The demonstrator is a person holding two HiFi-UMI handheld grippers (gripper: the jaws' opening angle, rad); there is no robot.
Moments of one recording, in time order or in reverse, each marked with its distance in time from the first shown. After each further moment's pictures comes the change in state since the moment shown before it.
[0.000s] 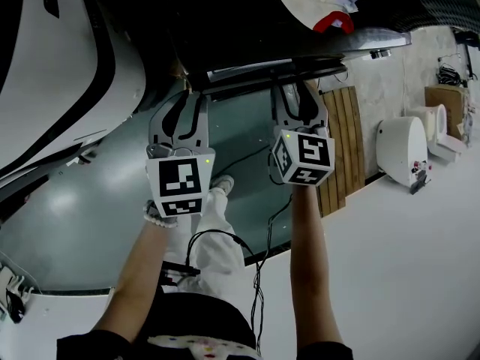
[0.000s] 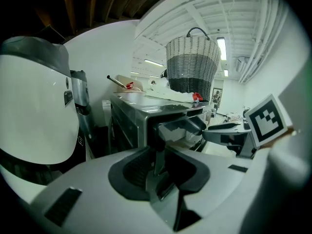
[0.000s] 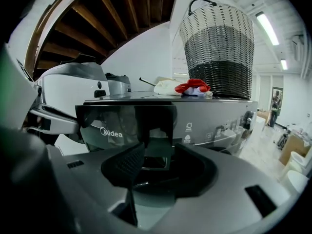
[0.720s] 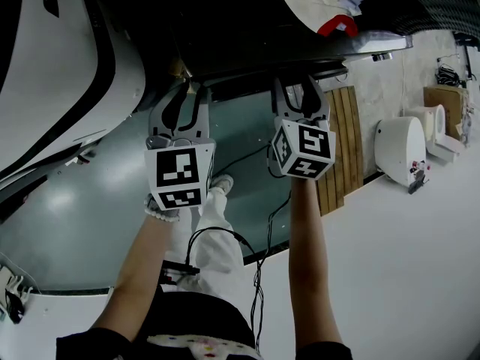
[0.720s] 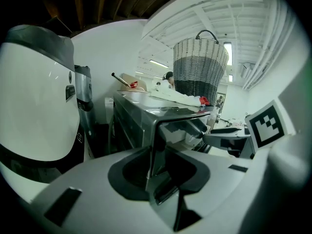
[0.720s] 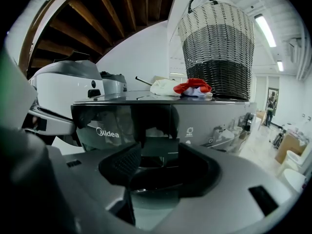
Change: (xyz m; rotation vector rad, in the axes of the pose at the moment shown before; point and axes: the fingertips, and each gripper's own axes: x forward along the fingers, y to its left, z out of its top) left arm 0.014 0.012 0.007 -0.070 -0.010 0.006; right arm 0.017 -0.004 0.008 0.014 0.011 -0.047
